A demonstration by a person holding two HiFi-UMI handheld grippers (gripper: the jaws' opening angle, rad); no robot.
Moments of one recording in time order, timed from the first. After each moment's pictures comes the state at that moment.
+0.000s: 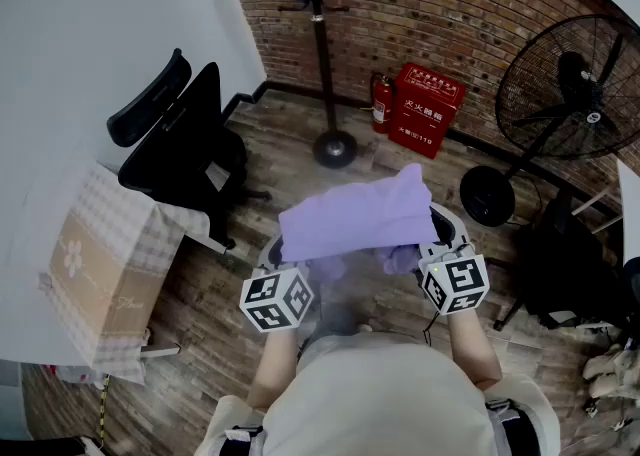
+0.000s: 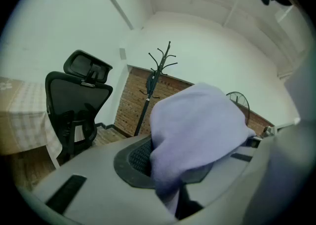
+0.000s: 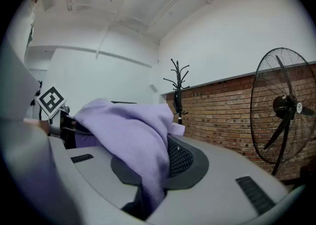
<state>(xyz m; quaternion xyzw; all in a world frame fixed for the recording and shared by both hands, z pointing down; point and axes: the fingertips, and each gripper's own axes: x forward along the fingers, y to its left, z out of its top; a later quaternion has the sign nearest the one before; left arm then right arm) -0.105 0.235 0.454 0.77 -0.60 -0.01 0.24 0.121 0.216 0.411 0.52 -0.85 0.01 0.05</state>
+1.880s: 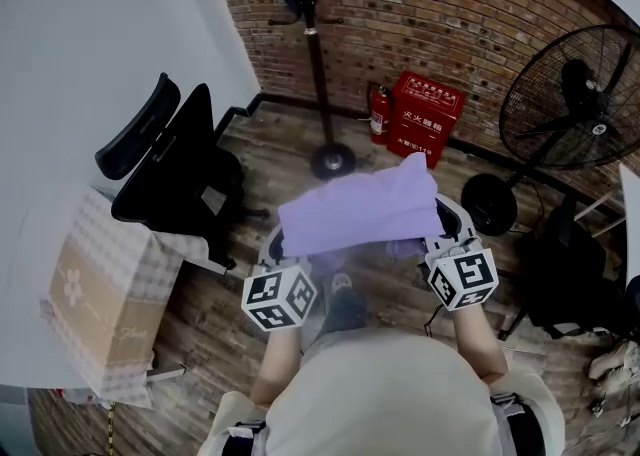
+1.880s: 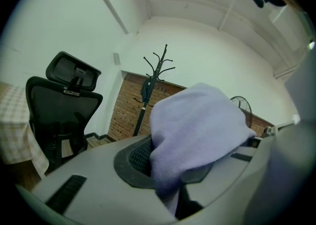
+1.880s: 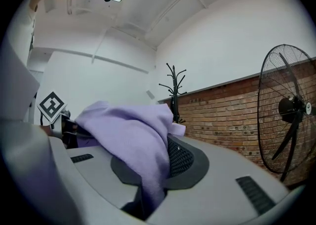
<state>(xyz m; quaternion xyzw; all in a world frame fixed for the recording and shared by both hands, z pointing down) -0.099 0.146 0.428 0.78 -0.59 -0.04 0.20 0.127 0.137 0.388 0.53 -0.85 0.00 0.01</state>
